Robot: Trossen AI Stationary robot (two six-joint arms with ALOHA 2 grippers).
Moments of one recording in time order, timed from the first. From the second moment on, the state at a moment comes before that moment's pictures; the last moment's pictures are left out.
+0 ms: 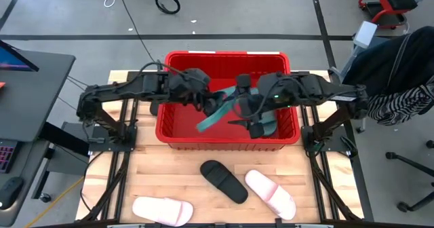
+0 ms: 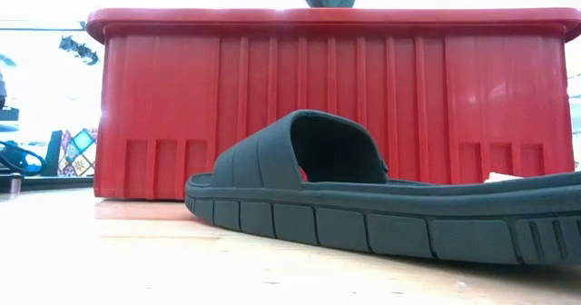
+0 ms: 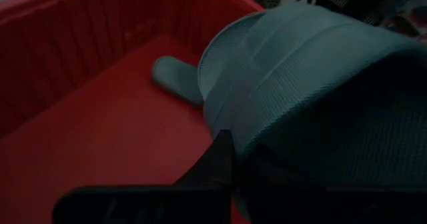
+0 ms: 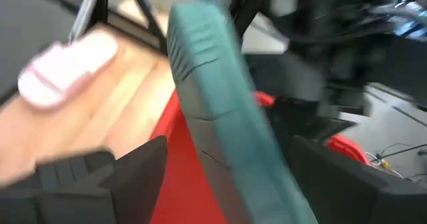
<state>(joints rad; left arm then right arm) 0.05 1.59 1.80 -0.82 -0.25 -0.59 0.10 1.59 1.97 -0.92 0.07 -0.40</state>
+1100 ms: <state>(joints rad) 0.10 1.53 1.80 -0.72 -0.14 -0.44 -0.09 1.63 1.97 -1.04 -0.21 -0.35</state>
